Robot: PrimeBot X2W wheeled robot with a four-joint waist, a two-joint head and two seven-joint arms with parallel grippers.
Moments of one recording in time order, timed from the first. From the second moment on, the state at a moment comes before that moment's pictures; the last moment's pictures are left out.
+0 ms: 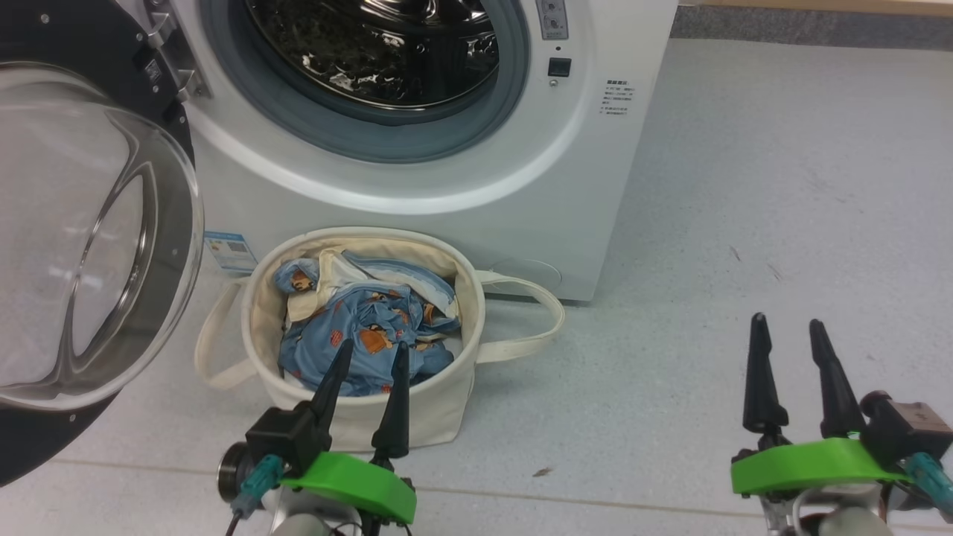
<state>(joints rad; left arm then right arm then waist) -0.20 0.04 -0.34 0.31 -0.34 0.13 -0.26 -0.02 -0.05 0.04 0.06 0.29 0.12 -0.25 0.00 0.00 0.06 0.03</state>
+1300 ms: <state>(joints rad) -0.21 0.04 -0.33 0.33 -0.39 0.16 -0.26 -0.04 -0.05 0.01 0.09 0.28 0.12 -0.25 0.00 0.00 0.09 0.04</state>
